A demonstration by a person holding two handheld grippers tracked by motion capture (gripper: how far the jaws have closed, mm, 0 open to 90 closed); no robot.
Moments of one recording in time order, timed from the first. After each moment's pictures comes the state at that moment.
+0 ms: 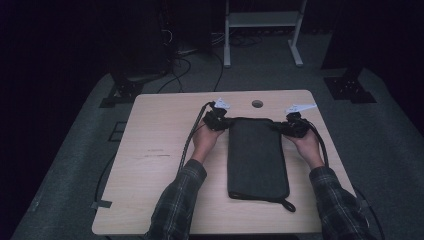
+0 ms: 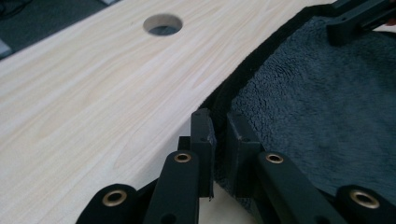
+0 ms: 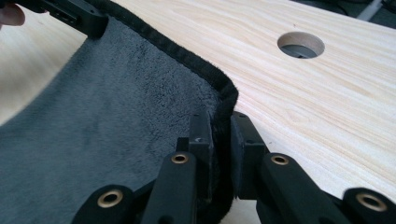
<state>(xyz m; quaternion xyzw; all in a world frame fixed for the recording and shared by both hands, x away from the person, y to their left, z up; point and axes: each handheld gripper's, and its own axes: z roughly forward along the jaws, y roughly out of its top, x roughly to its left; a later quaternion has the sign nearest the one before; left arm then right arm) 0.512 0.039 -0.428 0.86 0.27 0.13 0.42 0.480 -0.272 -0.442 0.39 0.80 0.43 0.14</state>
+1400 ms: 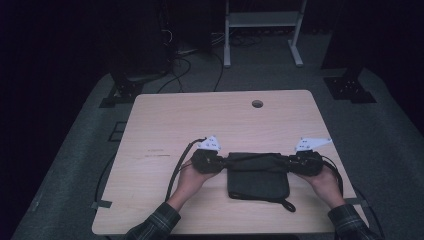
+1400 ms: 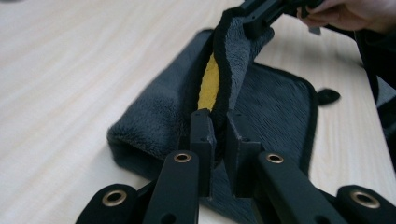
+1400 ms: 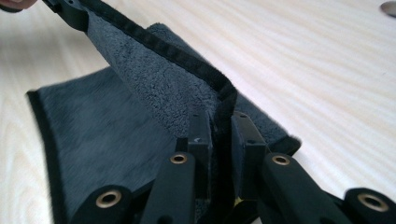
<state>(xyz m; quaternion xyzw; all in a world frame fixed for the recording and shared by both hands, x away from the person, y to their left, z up) 0.363 0.072 -0.434 0.86 0.19 0.01 0.47 0.345 -0.270 -0.439 0.32 0.84 0.43 0.11</state>
